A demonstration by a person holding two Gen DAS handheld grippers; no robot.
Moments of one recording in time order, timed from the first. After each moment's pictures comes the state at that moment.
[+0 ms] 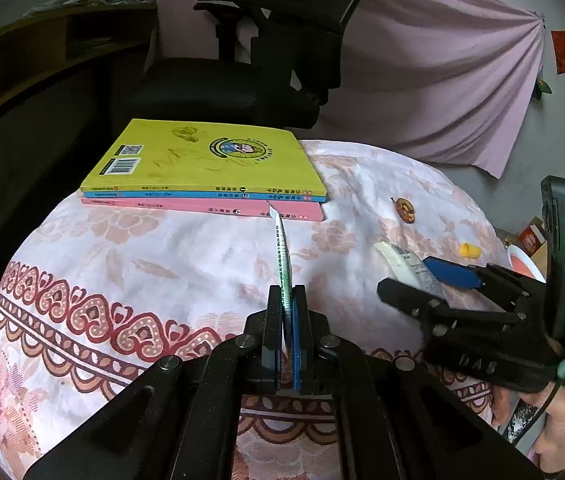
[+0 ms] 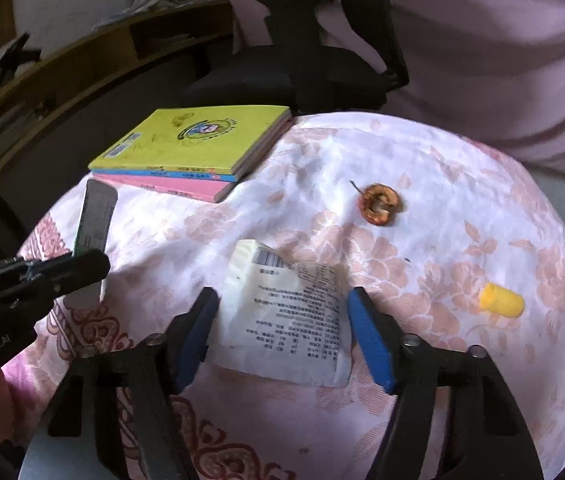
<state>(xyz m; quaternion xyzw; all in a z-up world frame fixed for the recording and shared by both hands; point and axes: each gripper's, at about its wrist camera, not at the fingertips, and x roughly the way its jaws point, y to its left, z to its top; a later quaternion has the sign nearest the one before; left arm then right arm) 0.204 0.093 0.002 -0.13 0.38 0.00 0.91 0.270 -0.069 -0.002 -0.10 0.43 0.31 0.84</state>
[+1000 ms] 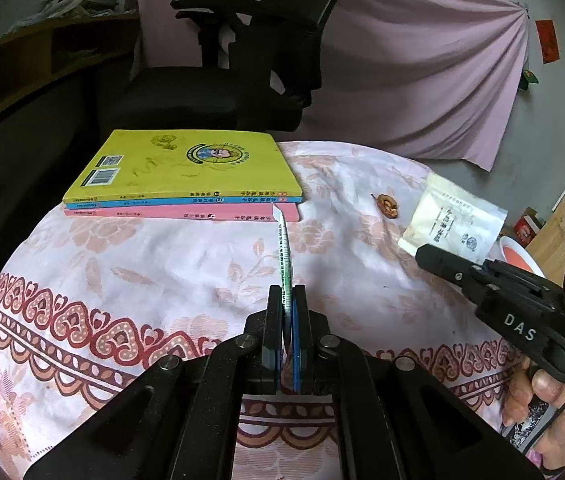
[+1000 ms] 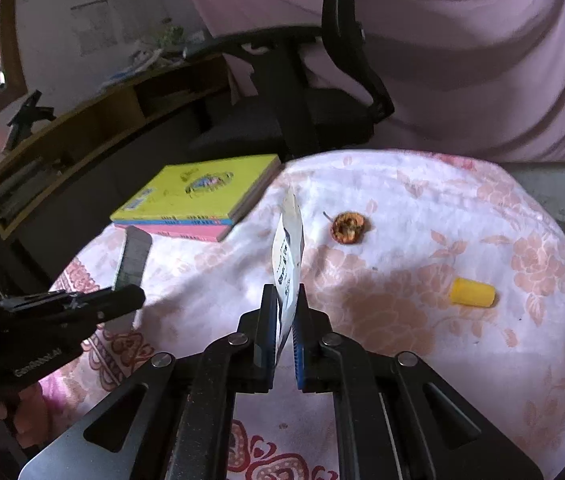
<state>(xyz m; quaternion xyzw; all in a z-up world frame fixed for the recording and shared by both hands) 0.209 0.077 0.001 -0.11 0.37 -0.02 0.92 0.256 -0.104 0.019 -0.02 0.36 0.33 0.87</state>
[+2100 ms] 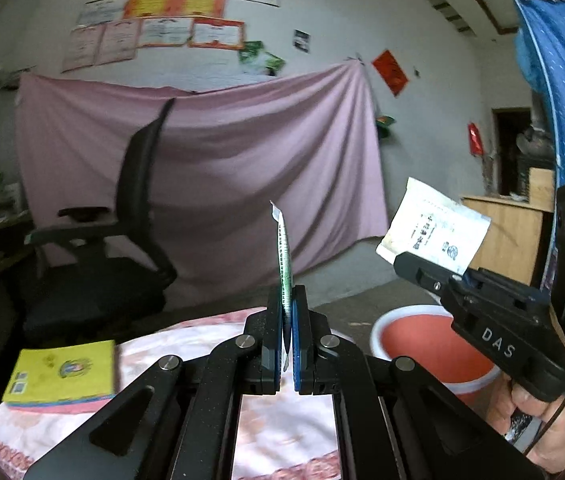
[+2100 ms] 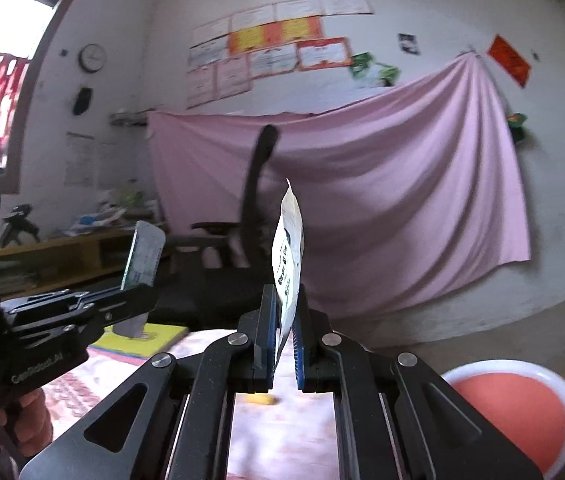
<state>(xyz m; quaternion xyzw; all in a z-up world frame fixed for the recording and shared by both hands) 0.181 -0.105 0.105 0.03 0.10 -0.18 0.98 0.184 -0.282 0.105 0.03 0.06 0.20 0.98</state>
